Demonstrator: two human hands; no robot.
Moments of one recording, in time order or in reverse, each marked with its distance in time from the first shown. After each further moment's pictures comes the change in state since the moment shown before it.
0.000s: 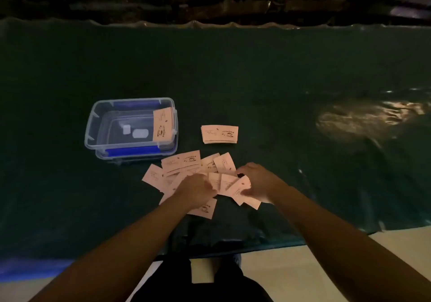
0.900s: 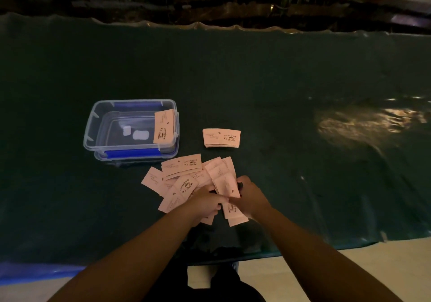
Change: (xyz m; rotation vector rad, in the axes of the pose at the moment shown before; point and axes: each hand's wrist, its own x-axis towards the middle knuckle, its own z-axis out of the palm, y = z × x) left_hand 0.002 0.011 0.023 -0.802 -0.170 -0.177; right_hand 0.019 -0.020 0.055 0.450 0.072 0.326
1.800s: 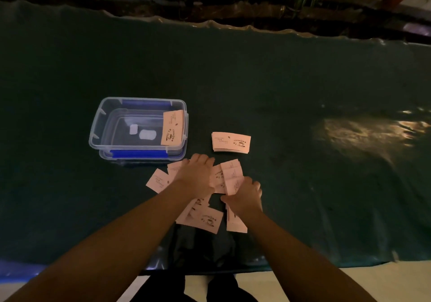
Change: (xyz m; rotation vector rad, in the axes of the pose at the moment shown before) left_hand 0.044 0.036 -0.070 1.305 0.243 0.405; right_hand 0.017 -0.049 0.019 0.003 0.168 0.227
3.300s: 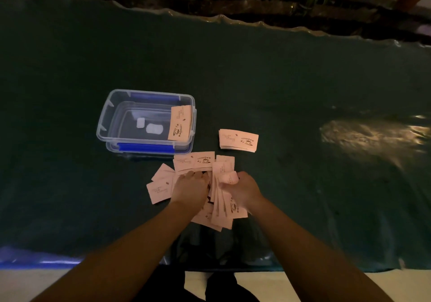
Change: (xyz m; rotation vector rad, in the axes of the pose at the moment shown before) left_hand -0.022 -0.008 0.061 -0.034 0.140 -0.105; right_hand 0.008 -0.020 -0.007 0.196 -0.238 -0.097
